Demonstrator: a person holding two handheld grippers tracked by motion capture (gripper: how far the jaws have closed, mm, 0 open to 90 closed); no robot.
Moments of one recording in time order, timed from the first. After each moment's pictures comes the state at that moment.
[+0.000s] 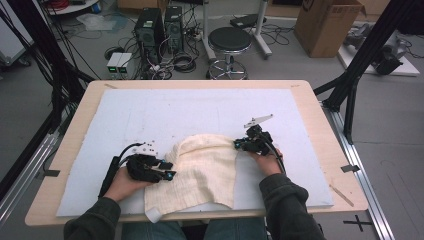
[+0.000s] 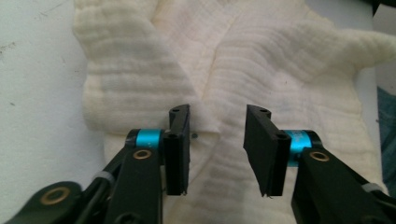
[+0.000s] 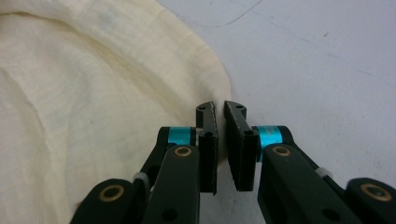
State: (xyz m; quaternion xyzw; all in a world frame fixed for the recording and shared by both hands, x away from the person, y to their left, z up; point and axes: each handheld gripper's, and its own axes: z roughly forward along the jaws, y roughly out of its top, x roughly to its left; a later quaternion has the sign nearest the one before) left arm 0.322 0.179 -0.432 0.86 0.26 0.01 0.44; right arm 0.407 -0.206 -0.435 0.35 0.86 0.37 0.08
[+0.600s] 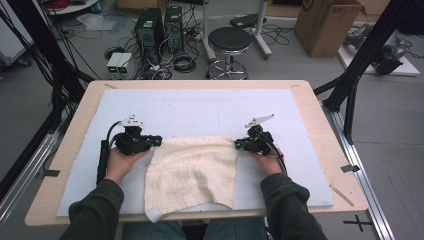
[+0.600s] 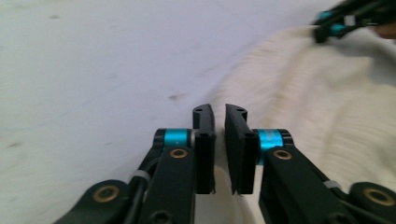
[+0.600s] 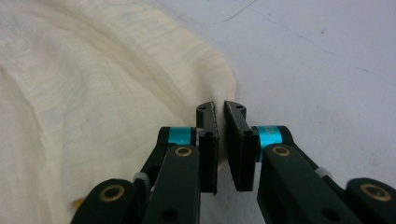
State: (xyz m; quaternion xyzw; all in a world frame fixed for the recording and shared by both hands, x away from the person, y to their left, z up) left arm 0.376 0.214 -0.414 0.79 0.40 0.10 0.46; right arm 0.410 -0.210 -0.437 0.35 0.86 0.37 0.07
